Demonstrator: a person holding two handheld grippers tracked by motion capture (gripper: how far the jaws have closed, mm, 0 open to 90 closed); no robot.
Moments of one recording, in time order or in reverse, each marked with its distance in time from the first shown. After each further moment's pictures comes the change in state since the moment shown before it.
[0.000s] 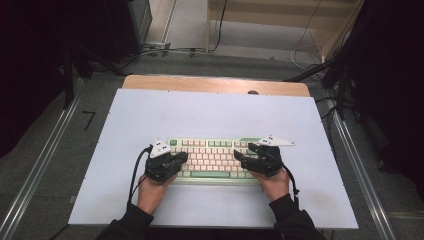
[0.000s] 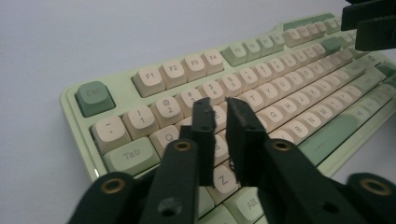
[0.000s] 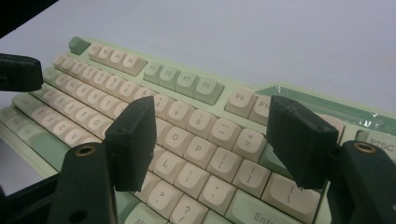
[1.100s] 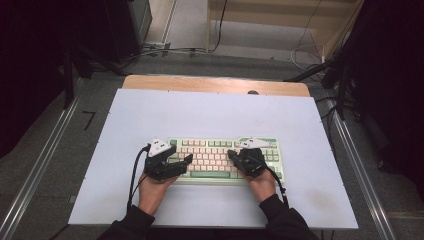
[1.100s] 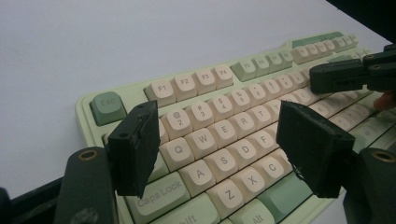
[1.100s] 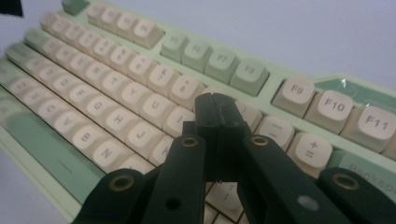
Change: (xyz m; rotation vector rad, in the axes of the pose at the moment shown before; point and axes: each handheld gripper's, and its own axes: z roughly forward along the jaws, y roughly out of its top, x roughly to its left) left arm 0.001 0.003 -0.002 -0.055 0.038 -0.045; right arm 0.025 -0.004 0.033 0.074 -0.018 -0.089
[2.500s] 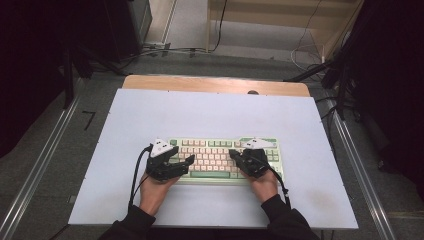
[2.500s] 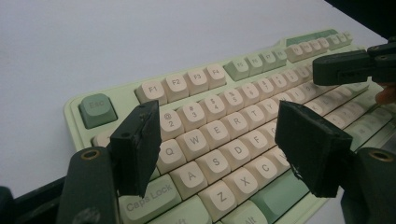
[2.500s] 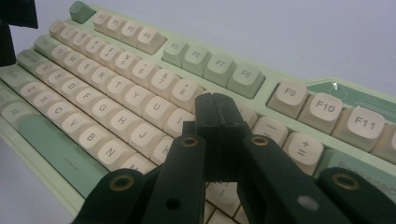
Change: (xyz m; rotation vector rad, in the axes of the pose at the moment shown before) left arm -0.003 0.000 0.002 0.004 -0.009 0.013; right arm -0.003 -0.001 -0.005 -0.021 0.012 -0.001
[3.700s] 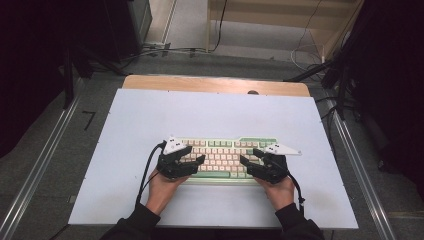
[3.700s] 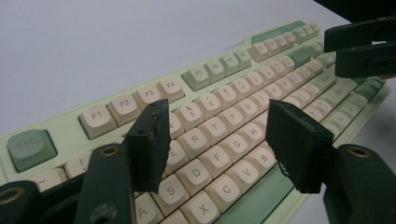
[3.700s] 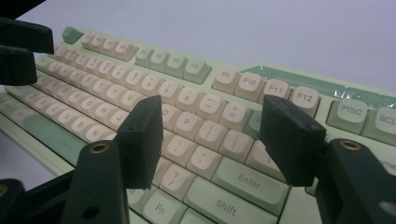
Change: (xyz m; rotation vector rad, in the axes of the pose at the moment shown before) left arm -0.018 0.012 0.015 0.038 -0.084 0.077; right arm -0.024 -0.017 -0.041 -0.076 -0.027 0.087
